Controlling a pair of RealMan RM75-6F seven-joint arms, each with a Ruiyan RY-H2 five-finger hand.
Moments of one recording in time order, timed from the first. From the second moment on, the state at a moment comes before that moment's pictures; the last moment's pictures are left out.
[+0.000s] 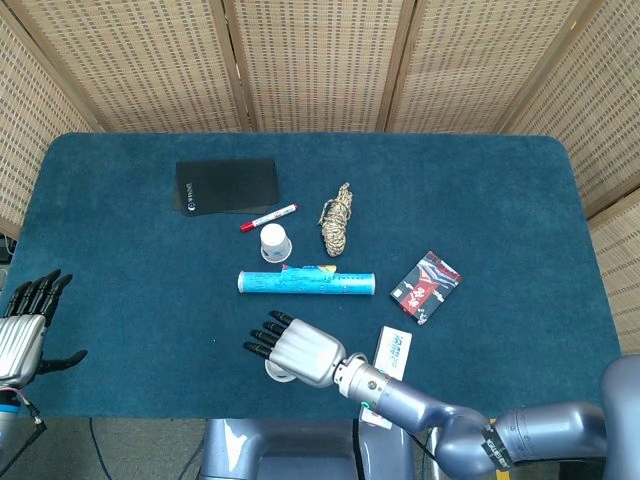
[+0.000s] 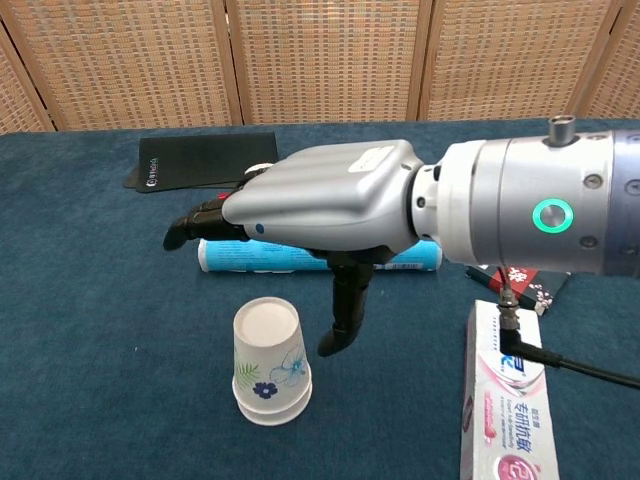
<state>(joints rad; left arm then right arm) -0.13 -1.03 -0.04 -1.81 1.39 1.37 0.12 1.00 -1.43 0.15 -1.96 -1.13 0.78 -0.70</state>
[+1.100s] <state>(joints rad) -0.20 -1.06 -0.08 -1.80 1.45 1.37 0.25 0.62 -1.15 -0.05 -1.43 -1.62 1.38 -0.03</state>
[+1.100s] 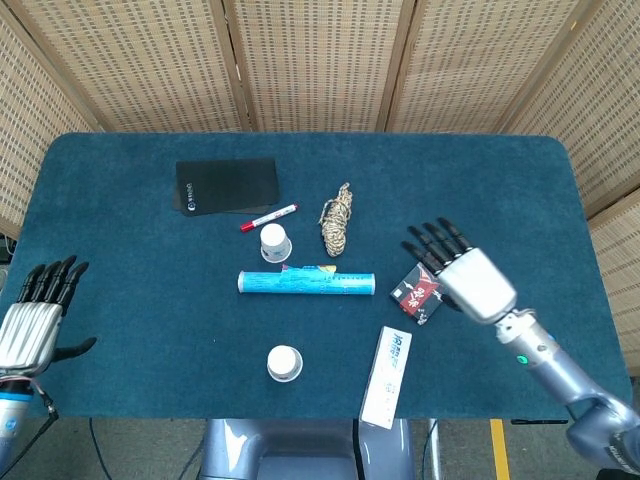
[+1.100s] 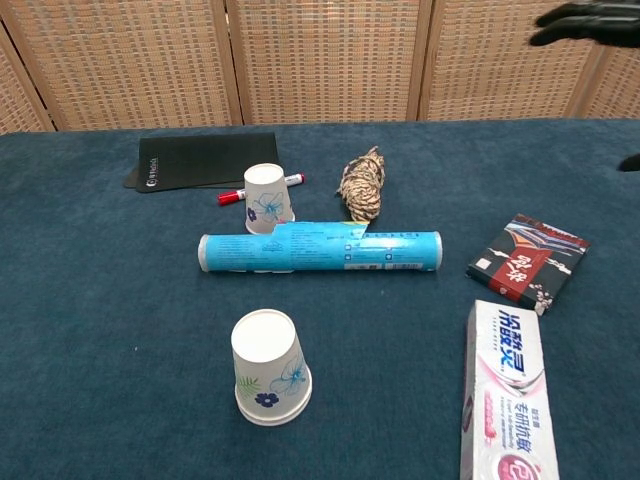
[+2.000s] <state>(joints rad) -0.95 -1.50 -0.31 -1.35 1.01 0.70 0.53 0.24 -1.13 -0.06 -1.55 -1.42 1.53 -0.09</state>
